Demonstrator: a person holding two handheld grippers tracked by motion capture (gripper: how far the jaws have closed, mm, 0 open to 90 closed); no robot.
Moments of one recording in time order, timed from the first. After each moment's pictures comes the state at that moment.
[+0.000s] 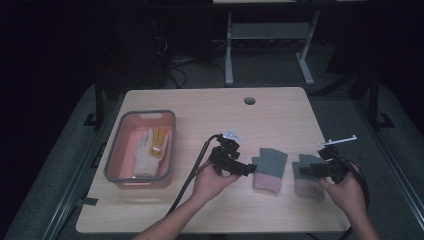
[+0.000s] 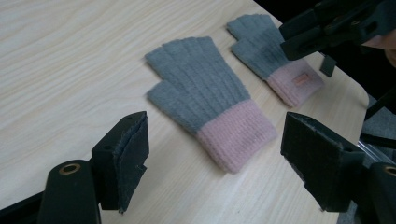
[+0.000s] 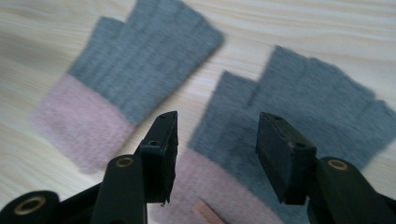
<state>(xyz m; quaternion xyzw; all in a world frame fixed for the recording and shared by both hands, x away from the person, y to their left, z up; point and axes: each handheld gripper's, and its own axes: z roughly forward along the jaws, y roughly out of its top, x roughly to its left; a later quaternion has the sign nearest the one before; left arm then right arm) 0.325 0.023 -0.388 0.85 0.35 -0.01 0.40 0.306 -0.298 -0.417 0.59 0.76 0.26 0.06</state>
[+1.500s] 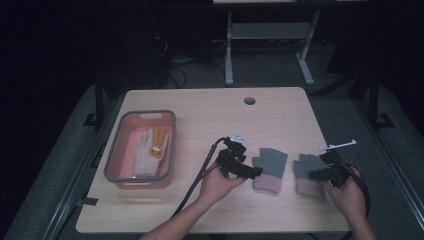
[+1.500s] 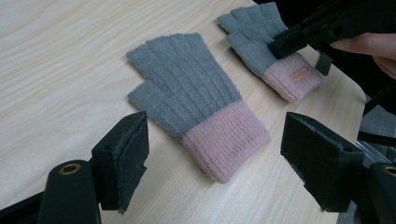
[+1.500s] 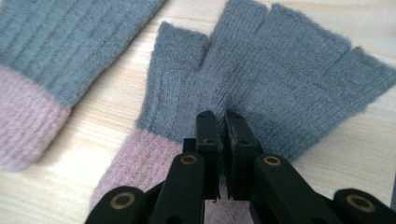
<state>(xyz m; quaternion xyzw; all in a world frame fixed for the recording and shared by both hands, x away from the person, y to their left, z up) 0.324 0.009 -0.396 0.85 0.34 -0.02 0.40 0.306 -0.309 -0.437 0.62 0.75 0.21 0.06</state>
